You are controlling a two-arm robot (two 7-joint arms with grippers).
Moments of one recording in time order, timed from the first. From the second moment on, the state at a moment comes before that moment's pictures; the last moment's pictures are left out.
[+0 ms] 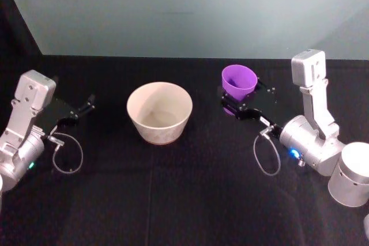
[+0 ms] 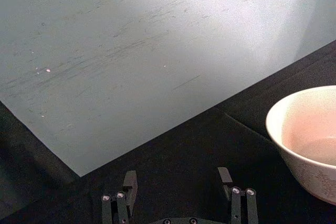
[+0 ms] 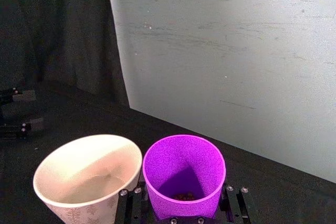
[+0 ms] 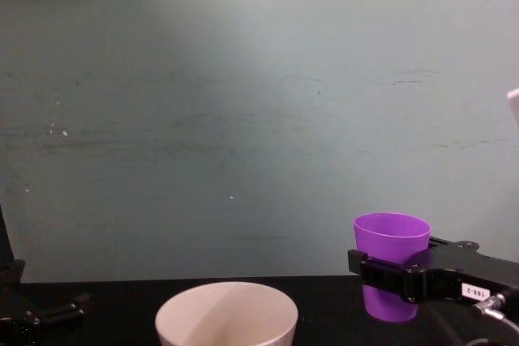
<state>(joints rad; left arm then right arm) -0.20 0.60 0.45 -1.41 -0.25 -0.12 0.03 0.24 0.31 -0.32 -1.43 0.27 0.02 0.35</state>
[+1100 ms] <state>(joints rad) -0.20 0.60 0.45 -1.41 -0.25 -0.12 0.03 0.24 0.31 -0.32 -1.43 0.27 0.02 0.35</state>
